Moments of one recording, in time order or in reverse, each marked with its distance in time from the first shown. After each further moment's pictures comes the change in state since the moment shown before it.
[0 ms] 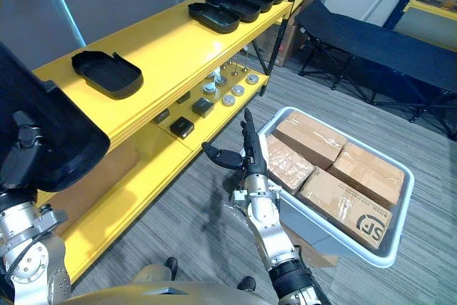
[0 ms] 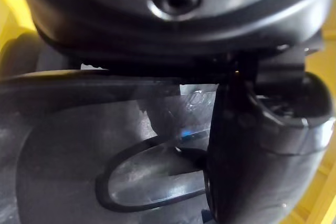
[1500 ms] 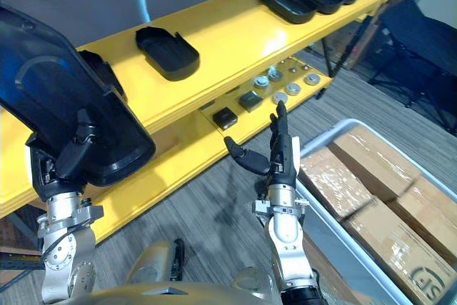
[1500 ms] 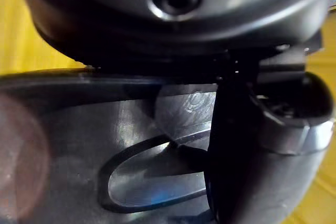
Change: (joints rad) left arm -0.038 0.045 -0.166 0.035 -0.115 0.024 -0.085; right arm 0.178 0.062 -0.137 -0.189 -0.039 -0.165 -0.005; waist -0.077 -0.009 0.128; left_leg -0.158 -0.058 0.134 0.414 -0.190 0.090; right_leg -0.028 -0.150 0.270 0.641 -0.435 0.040
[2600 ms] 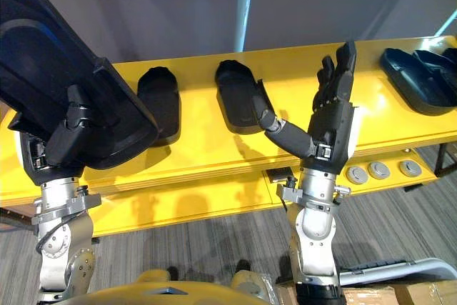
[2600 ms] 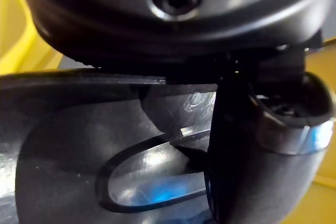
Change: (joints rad) left arm -0.079 0.002 -0.089 -0.046 -0.040 -0.003 -0.030; right arm -0.009 -0.055 -0.179 -0.224 0.047 -0.143 0.045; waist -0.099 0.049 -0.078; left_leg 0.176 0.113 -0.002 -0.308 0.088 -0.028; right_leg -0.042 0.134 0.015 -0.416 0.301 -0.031
